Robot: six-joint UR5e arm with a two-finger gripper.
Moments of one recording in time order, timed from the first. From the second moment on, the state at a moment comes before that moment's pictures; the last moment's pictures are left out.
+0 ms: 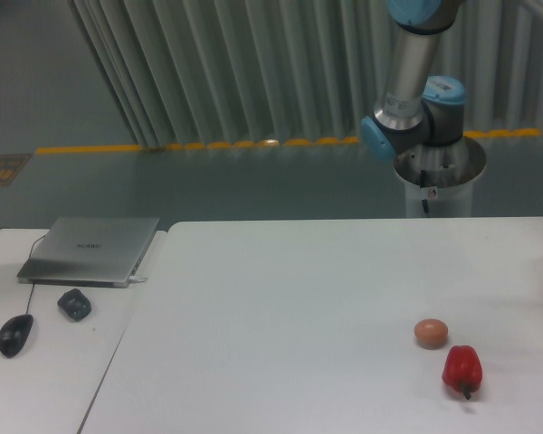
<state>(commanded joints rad) 2.77 -1.91 -1.50 -1.30 1.65 2.14</state>
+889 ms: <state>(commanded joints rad) 2.76 -1.91 -1.50 -1.29 1.65 2.11</state>
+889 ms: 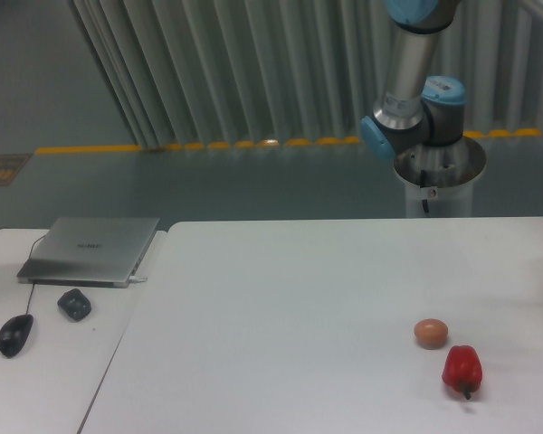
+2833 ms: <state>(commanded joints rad) 2.75 -1.91 -1.50 -1.29 1.65 2.10</state>
